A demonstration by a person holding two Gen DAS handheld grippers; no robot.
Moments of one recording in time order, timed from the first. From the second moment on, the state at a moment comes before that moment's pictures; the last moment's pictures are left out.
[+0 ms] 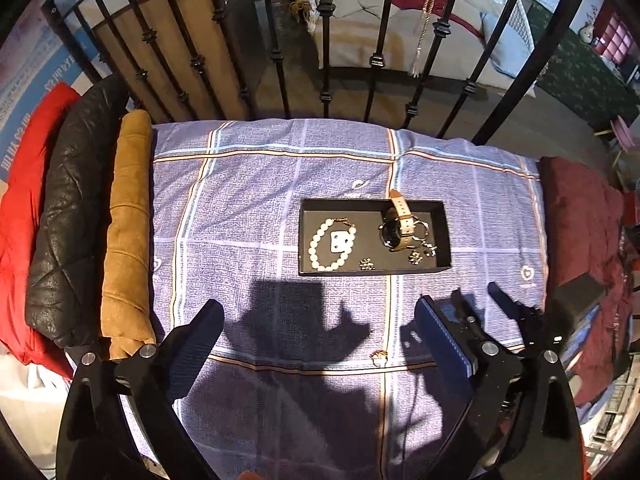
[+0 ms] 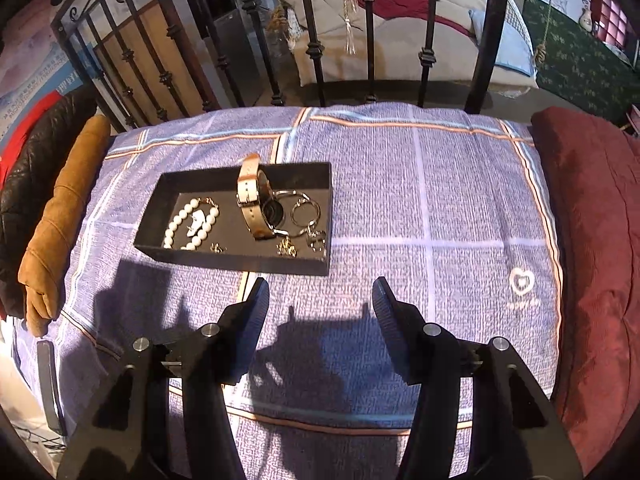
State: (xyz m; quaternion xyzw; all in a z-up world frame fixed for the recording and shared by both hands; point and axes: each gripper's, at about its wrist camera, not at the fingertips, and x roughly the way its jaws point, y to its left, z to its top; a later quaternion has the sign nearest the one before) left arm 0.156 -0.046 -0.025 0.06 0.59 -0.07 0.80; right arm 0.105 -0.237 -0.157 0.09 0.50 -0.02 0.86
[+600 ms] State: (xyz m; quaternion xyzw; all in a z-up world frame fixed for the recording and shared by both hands) left arm 0.130 -0.025 -0.091 0.09 0.46 -0.02 0.88; right arm 0.086 -0.193 -0.174 0.08 0.51 0.03 0.85
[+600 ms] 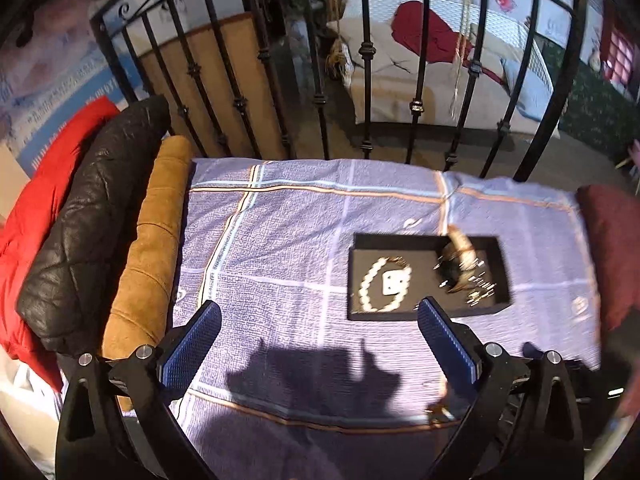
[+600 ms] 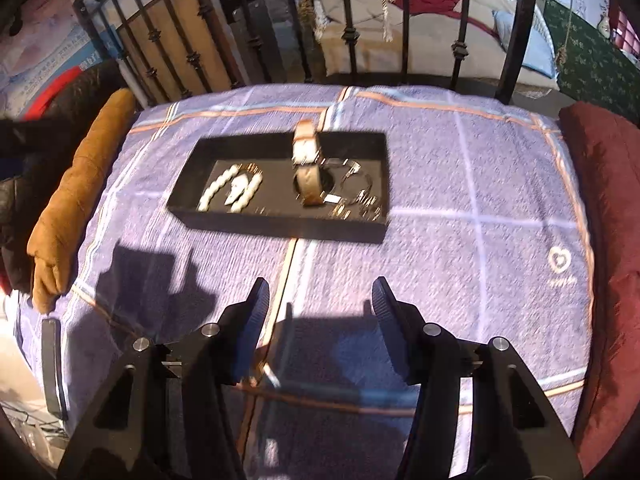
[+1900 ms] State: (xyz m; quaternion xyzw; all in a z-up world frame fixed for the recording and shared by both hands) left arm 0.098 0.000 -0.226 0.07 0.59 -0.03 0.80; right arm 0.045 -0.146 -0.204 0.04 0.53 0.06 0.85
